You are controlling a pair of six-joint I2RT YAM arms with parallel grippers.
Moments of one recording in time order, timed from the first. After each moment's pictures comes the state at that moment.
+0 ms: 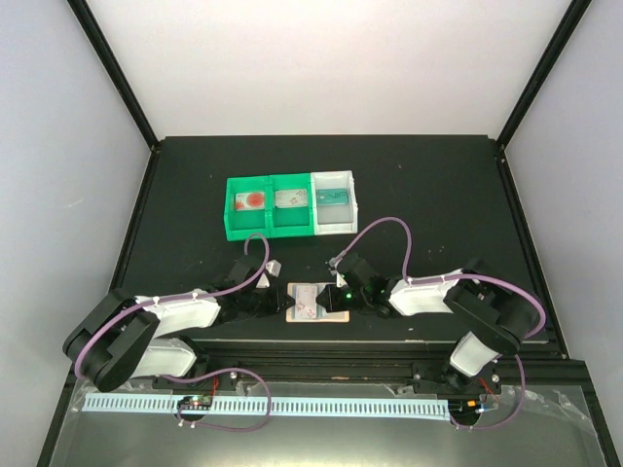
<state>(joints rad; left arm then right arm) -0.62 1.28 0.30 0.11 0.40 -0.85 0.92 1.61 0.57 0.22 -0.28 0.78</state>
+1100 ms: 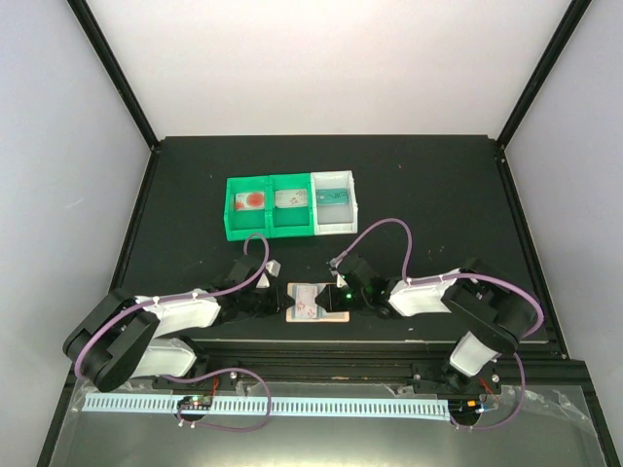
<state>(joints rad) -0.62 1.28 0.30 0.10 0.39 -0.85 0.92 1.62 0.56 0.26 -0.28 0.82</state>
